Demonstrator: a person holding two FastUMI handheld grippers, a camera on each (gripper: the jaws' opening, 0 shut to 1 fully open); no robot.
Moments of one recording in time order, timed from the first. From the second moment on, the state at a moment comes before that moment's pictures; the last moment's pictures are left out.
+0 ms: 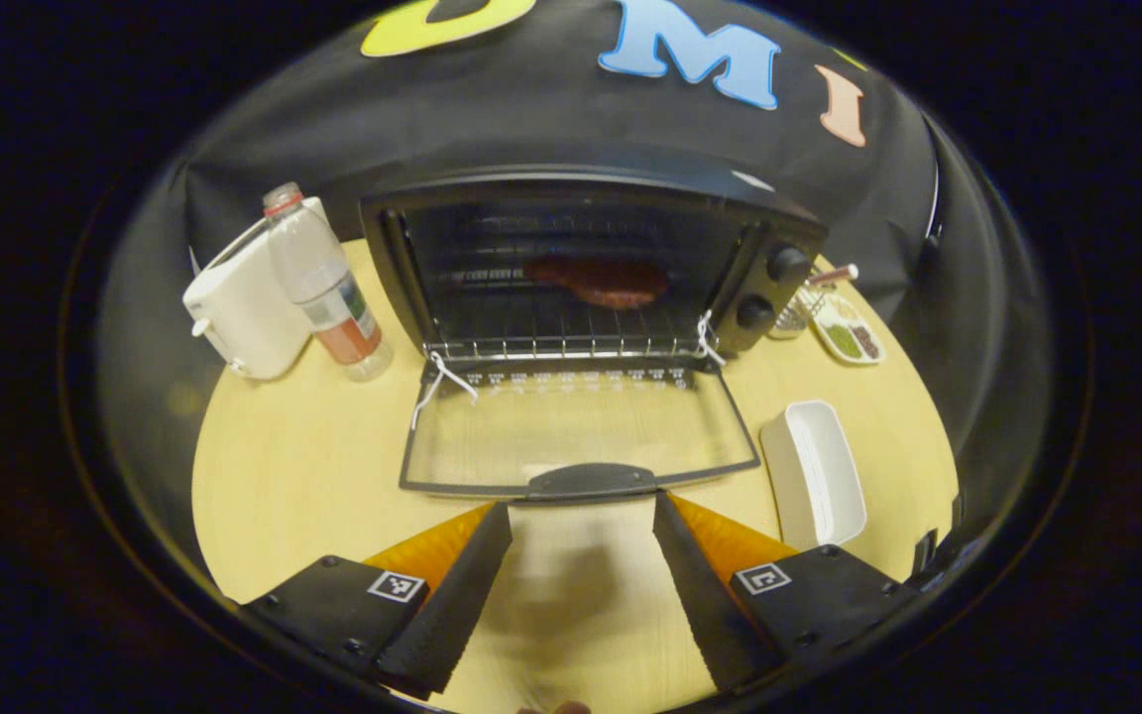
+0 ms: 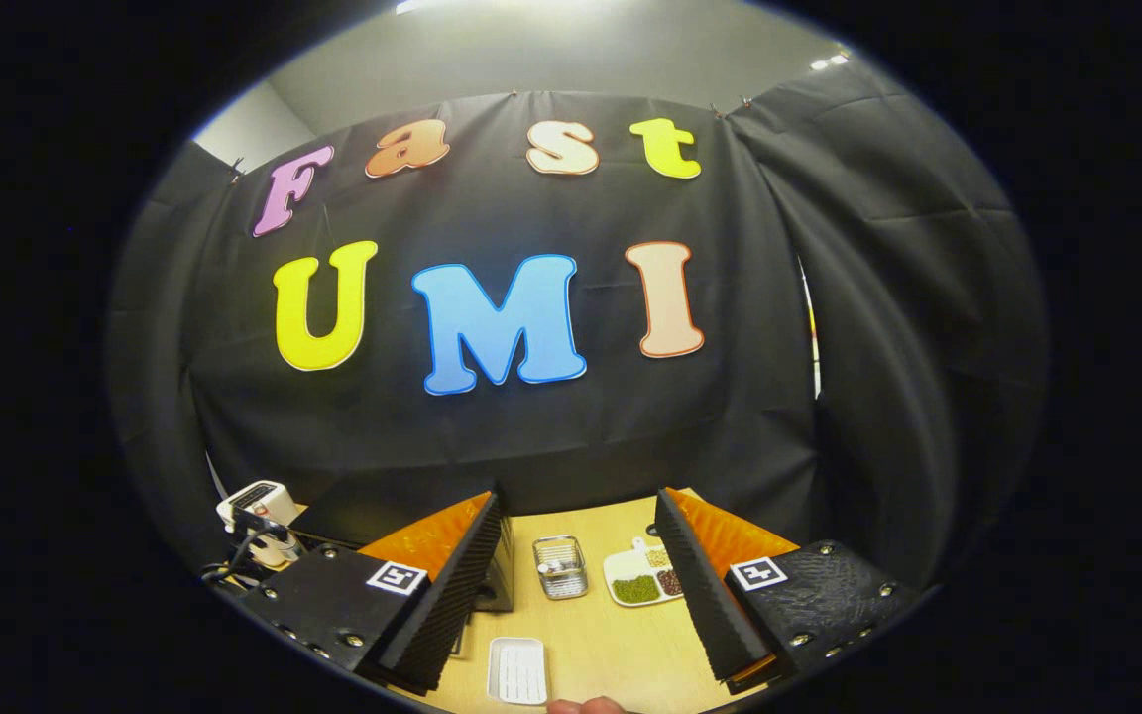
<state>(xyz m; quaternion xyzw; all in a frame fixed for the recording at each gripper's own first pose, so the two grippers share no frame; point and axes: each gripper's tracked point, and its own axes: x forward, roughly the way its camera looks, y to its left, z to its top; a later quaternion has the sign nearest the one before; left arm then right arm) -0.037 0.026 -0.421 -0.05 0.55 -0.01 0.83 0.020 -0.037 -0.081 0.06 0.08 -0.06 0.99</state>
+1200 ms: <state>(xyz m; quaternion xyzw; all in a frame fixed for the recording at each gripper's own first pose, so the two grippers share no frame) -0.037 0.023 -0.490 -0.05 0.64 0.00 0.76 0.024 -0.044 -0.101 0.04 0.11 -0.08 0.99</state>
